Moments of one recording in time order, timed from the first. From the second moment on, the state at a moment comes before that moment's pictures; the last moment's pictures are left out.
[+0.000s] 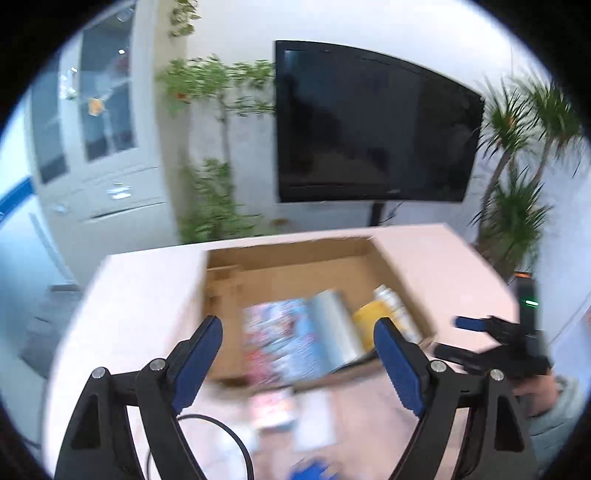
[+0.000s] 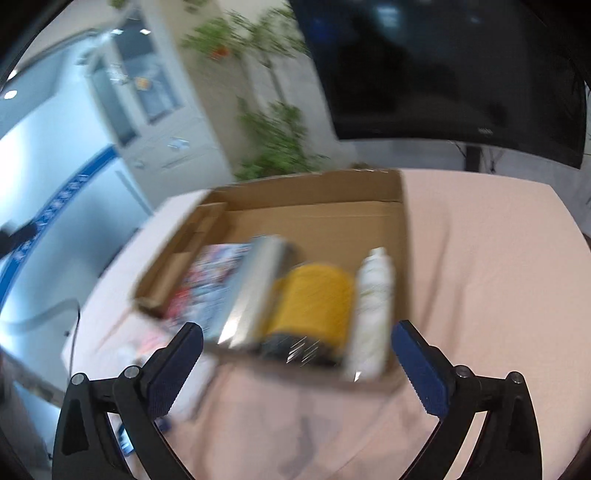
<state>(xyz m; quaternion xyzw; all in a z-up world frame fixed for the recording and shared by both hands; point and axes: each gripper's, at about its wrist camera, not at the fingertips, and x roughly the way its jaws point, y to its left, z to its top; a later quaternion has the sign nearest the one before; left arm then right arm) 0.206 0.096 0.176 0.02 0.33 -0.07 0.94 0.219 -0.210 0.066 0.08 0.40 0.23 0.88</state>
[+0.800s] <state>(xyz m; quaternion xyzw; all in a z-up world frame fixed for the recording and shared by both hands) 0.141 0.111 -0.078 -0.17 0.53 -0.20 0.81 0.029 -0.054 -0.024 0.04 0.46 0.34 0.82</state>
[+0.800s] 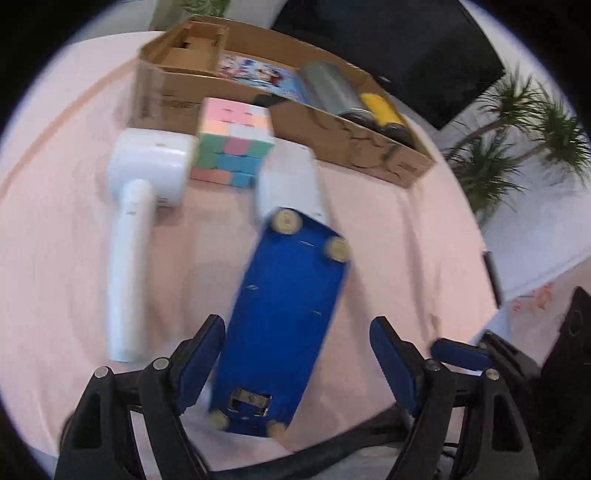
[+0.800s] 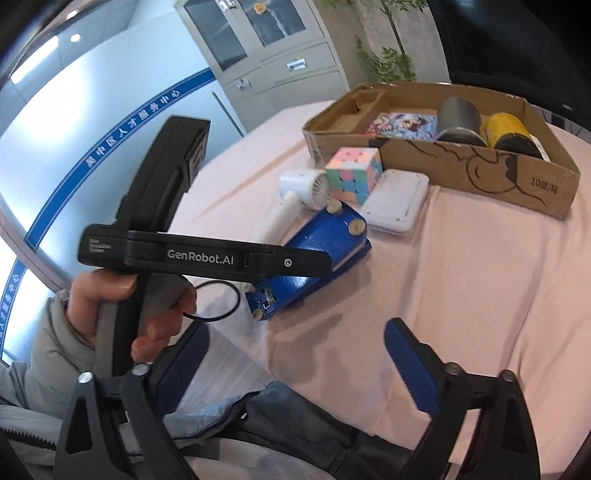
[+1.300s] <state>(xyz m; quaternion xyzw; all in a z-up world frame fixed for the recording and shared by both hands) 0.131 0.109 -0.078 -0.26 0.48 -0.20 0.82 0.028 -0.046 -0.048 -0.05 0.43 0.30 0.85</state>
